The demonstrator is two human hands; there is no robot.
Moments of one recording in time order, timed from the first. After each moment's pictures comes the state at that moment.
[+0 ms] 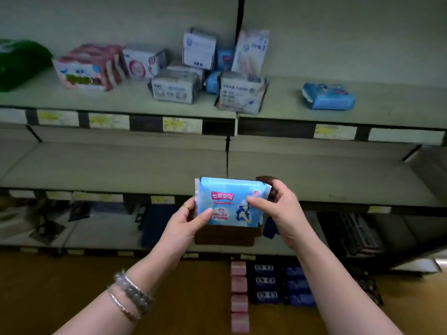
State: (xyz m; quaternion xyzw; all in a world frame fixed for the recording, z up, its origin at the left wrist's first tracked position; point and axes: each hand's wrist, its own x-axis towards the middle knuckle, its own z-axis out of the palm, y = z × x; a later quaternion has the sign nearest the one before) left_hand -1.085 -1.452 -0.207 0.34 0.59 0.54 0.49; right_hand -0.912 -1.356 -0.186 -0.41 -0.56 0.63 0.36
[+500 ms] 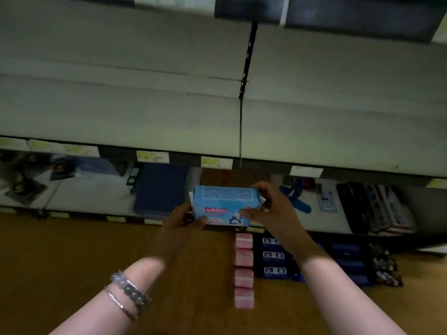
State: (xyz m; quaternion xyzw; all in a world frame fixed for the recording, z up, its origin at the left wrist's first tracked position) left_hand -1.120 -1.434 -0.423 0.28 0.69 0.45 0.48; right_hand -0.942 -1.332 -0.388 -0.46 -0.63 0.59 0.23
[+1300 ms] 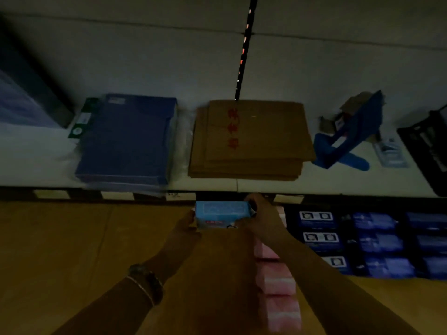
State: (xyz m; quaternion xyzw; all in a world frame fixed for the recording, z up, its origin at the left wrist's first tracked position) left_hand -1.135 -1.408 -0.843 0.24 0.72 0.32 0.56; right_hand -0.977 -1.311 -0.861 -0.55 -0.69 0.47 0.08
